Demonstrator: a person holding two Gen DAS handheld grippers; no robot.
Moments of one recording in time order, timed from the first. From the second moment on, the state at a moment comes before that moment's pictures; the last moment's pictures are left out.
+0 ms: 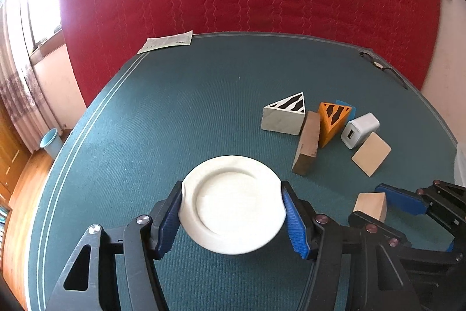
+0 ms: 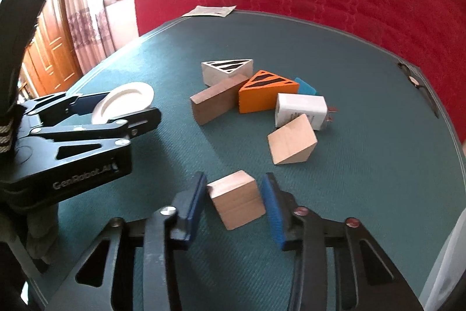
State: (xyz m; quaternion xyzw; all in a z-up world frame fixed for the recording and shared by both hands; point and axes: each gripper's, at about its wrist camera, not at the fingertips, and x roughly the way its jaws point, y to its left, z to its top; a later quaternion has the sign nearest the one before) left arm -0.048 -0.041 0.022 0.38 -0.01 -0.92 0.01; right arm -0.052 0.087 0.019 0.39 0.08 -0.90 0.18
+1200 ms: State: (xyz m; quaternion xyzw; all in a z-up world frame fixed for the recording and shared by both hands) left arm -0.030 -0.018 0.022 0.37 -0.04 -0.93 0.00; right arm 0.011 0.149 0.047 0.36 -0.01 -0.92 0.12
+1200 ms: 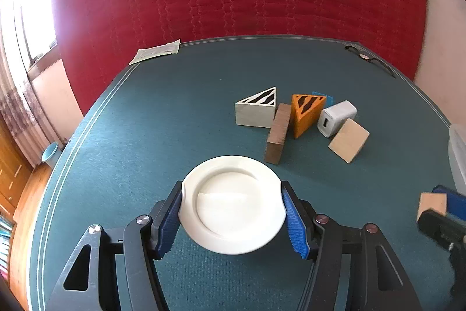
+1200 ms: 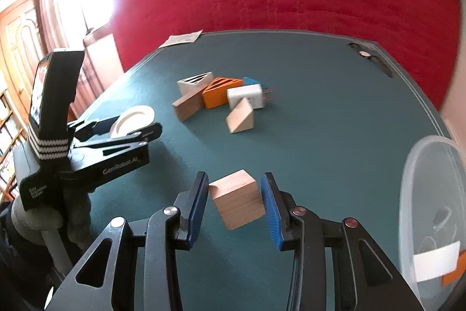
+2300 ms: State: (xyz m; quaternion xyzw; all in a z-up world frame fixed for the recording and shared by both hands) left arm 0.000 0.025 0.024 0.37 -0.05 -0.93 -0.04; right arm 0.040 0.261 0.063 0.33 -0.08 -0.94 -0.05
